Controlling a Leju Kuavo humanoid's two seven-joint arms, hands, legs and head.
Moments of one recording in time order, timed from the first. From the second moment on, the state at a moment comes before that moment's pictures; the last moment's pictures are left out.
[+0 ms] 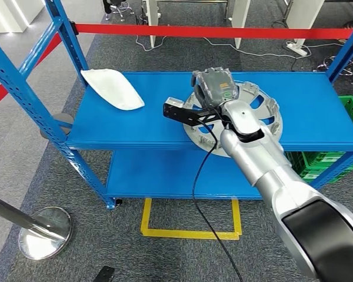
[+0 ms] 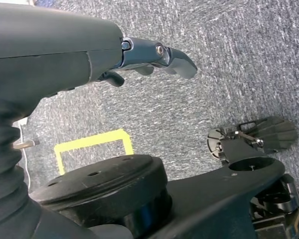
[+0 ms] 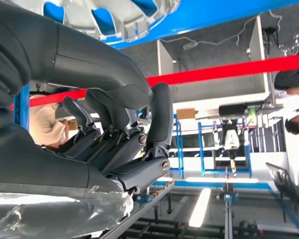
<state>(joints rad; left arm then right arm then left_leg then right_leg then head) -0.12 -0.19 0.96 -0.20 -1.32 0.07 -0.06 -0.98 0.05 0.54 -0.69 1.07 -0.20 -0.07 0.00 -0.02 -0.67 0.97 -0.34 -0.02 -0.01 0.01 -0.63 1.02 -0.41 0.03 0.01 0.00</state>
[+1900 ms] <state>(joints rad) -0.19 -0.21 0.86 -0.20 -1.44 0.02 0.02 -1.00 0.03 0.55 -0.27 1.03 0.15 0.31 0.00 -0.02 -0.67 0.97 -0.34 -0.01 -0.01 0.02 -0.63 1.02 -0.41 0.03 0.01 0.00</state>
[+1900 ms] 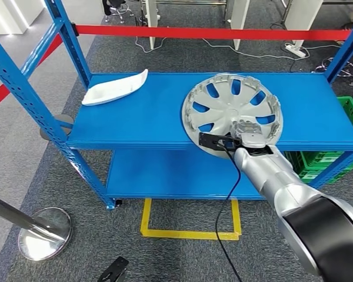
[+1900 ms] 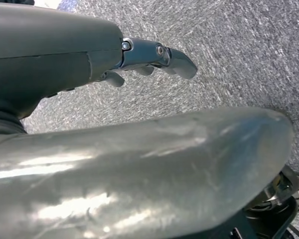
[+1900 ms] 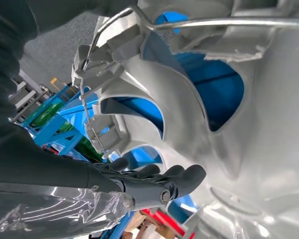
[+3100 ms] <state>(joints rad) -0.19 -0.21 0.86 -0.20 -1.44 0.02 0.02 -0.97 0.02 0.53 -0.26 1.05 0.09 0.27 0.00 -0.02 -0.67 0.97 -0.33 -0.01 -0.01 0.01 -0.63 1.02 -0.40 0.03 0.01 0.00</state>
